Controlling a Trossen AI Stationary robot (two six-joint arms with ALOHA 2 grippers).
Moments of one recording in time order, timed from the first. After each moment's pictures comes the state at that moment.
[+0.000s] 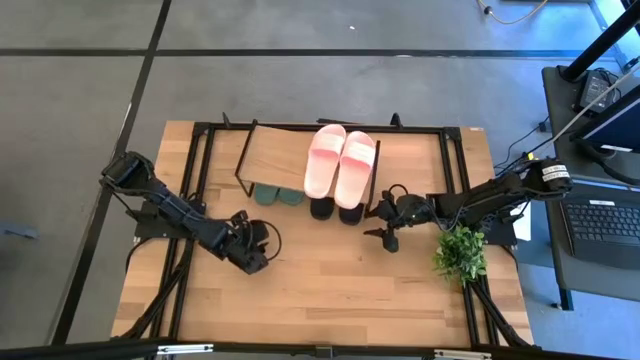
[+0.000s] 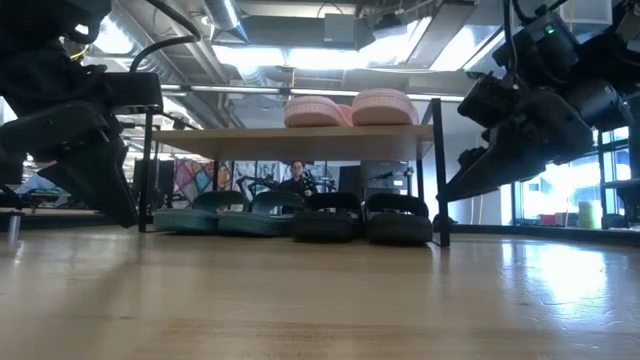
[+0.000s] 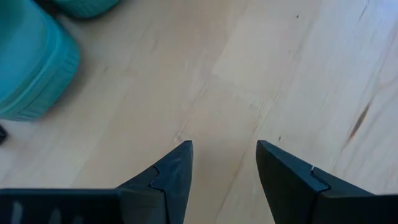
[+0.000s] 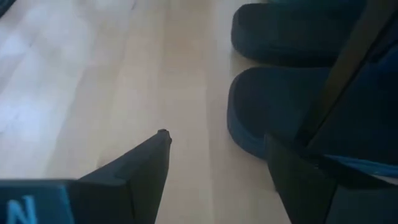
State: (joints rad) left arm -0.52 1.46 0.62 -0.43 -0.54 -0.94; right arm 0.06 1.32 0.29 0.47 0.02 0.15
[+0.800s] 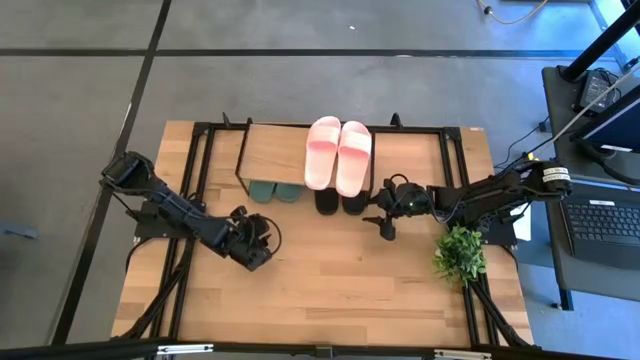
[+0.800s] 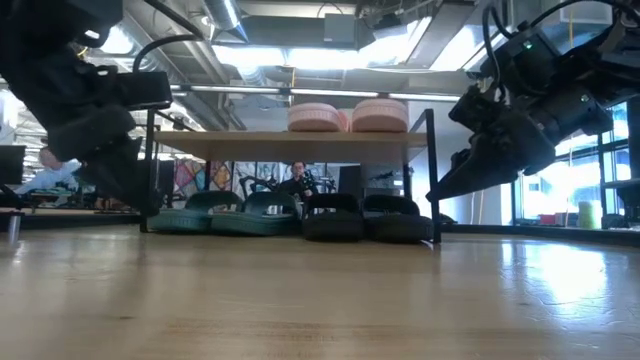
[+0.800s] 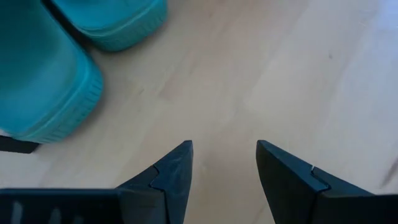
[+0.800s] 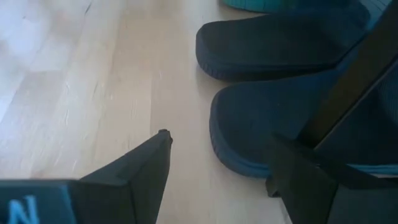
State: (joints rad) left arm -0.49 1.46 0.62 -0.44 -0.65 -0.99; right arm -0.08 1.32 0.29 0.47 0.01 0.04
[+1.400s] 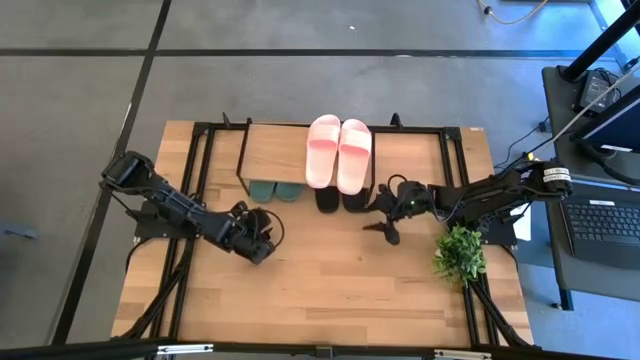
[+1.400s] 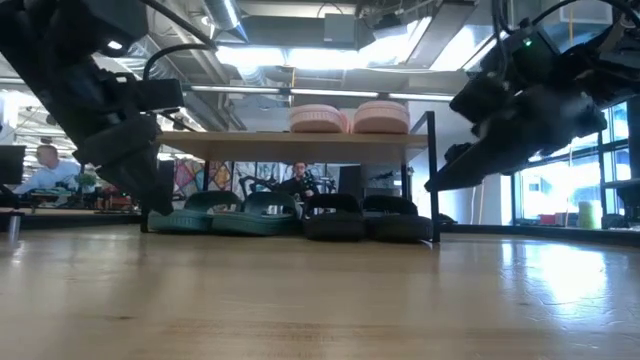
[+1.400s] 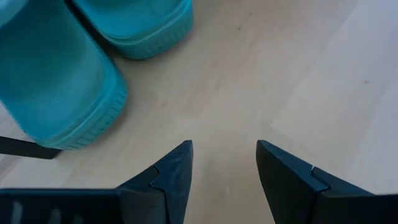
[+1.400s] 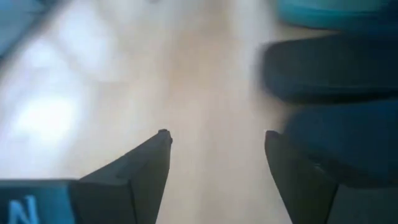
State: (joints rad) left arm -0.42 1.46 0.62 -0.44 -0.66 -0.99; right arm -0.09 1.32 0.29 0.52 -0.18 0.04
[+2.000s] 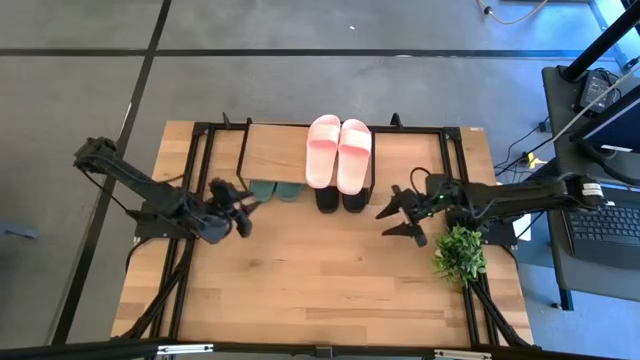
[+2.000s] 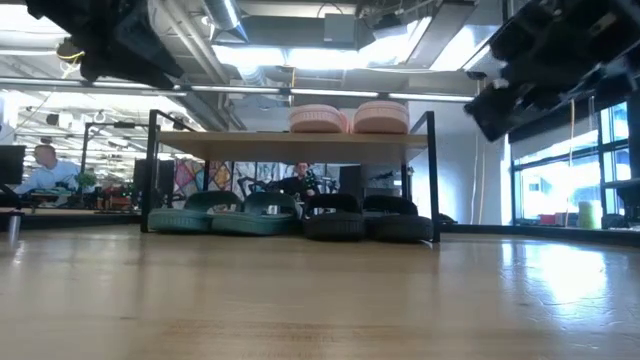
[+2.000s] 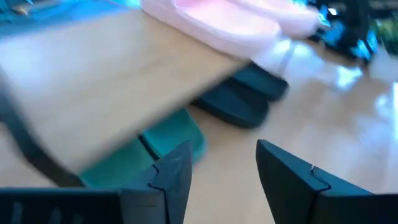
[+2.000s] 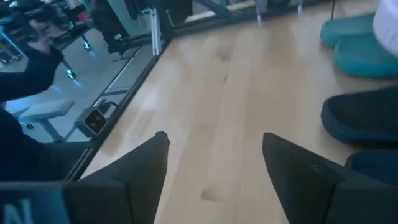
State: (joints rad) left arm -0.50 0.89 0.65 -0.62 -0.92 -0.93; right arm -0.08 0.87 0.29 0.24 -0.42 0.20
